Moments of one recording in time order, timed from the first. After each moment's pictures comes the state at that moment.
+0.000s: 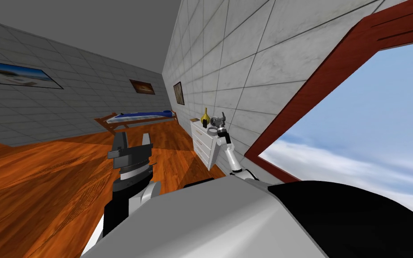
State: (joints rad) left arm 0.52 -0.02 -0.02 -2.39 0.00 -0.56 0.09; right arm -0.32 -0.19 -0.03 -1.76 -0.29 -0.30 -0.43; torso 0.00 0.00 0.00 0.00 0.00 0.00
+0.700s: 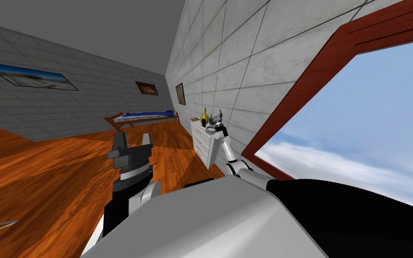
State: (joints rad) left arm 0.52 -0.02 -0.02 -2.39 0.00 -0.56 0.09; right arm -0.52 -0.19 -0.06 -1.59 -0.38 -0.19 -0.54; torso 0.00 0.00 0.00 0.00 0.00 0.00
